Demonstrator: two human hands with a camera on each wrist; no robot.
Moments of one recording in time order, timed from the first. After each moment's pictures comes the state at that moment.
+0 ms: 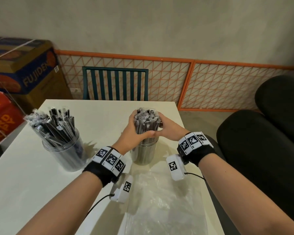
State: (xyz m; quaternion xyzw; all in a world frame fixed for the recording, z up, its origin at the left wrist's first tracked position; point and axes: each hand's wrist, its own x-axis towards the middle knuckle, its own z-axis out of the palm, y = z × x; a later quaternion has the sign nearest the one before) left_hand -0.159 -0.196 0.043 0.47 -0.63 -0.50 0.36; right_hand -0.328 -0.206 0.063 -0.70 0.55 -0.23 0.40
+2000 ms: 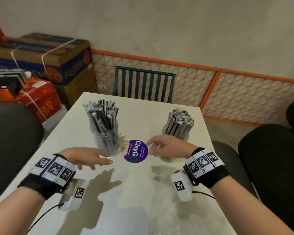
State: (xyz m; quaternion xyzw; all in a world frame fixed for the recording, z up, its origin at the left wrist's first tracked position) left_hand 0.062 -0.120 0.055 0.62 -0.61 -0.48 -0.12; right_hand -0.222 -0.141 0.084 -0.77 0.51 0.00 0.39
